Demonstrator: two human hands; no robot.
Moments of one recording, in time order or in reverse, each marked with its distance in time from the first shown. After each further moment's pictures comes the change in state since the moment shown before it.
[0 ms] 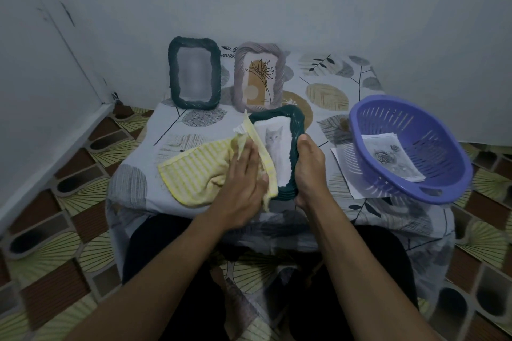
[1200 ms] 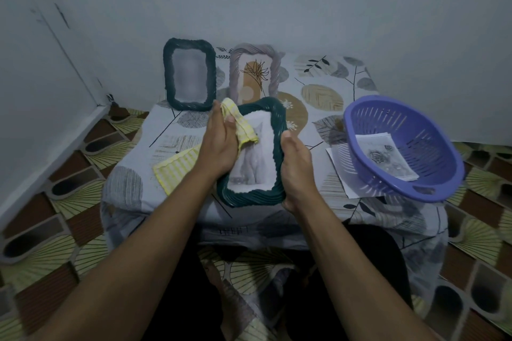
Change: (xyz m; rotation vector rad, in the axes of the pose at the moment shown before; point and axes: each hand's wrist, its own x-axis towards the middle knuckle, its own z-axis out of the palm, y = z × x) left_hand 0.060 -0.004 -0.055 -0.359 0.278 -0.333; right_hand -0.023 -0.014 0.015 0.062 -0.099 0.005
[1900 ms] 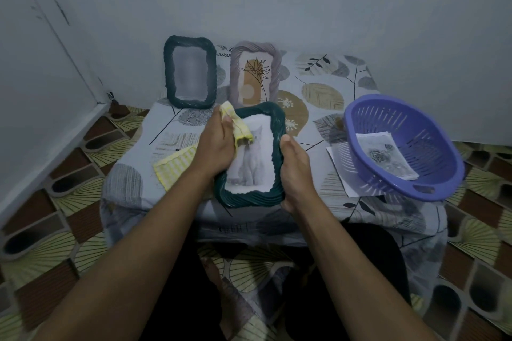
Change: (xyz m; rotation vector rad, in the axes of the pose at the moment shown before) left_hand 0.000 -0.007 -0.002 0.014 0.000 -0.030; right_hand 0.003 0.010 -0.003 0.023 -0.020 0.012
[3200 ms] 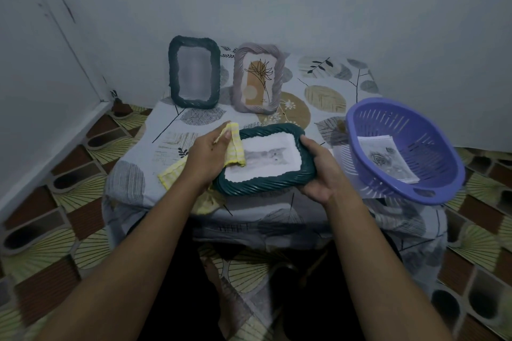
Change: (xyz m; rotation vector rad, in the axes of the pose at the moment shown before) left_hand -0.017 -0.024 -0.012 -0.128 0.030 -0.062; right_hand 0.025 -0.025 -0.049 0.245 -0.179 0.462
